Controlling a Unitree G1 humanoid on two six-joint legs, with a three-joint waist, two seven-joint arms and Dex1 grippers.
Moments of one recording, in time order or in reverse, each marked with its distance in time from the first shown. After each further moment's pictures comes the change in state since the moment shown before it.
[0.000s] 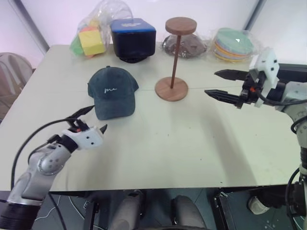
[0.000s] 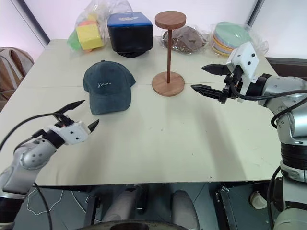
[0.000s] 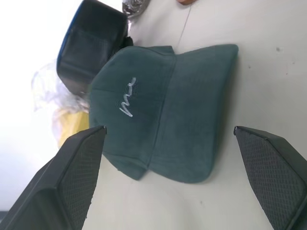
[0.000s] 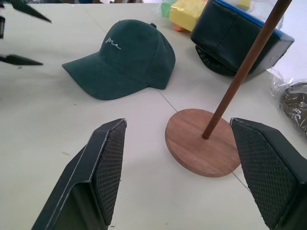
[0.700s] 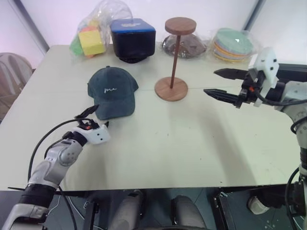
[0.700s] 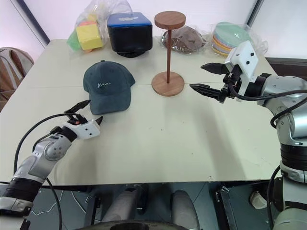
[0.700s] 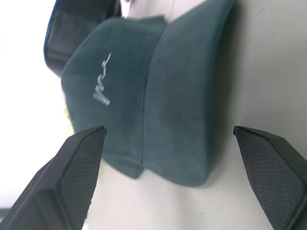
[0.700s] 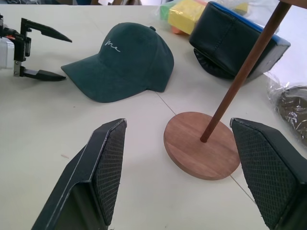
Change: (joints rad) left arm -0.230 -0.050 -0.121 0.377 0.197 -0.101 0.195; right arm 0.000 0.002 -0.001 -0.029 0.005 0.017 -0.028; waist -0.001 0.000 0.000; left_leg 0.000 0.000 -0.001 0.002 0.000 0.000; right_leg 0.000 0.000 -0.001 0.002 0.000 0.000
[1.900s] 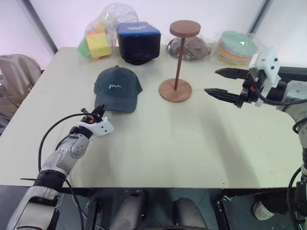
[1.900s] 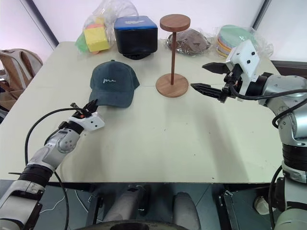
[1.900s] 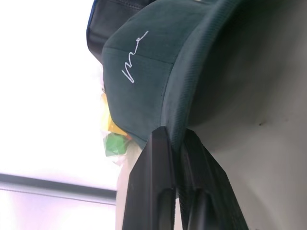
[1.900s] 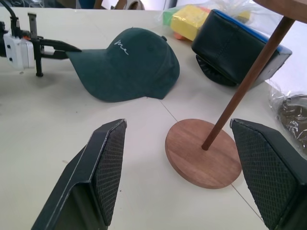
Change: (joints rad) left arm -0.153 -0.051 -0.106 0.262 0.045 -0.050 0.249; right arm 0.000 -0.018 -0.002 -0.015 0.001 0.017 -0.011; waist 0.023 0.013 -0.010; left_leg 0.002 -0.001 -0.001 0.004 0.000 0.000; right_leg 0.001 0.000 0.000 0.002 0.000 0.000
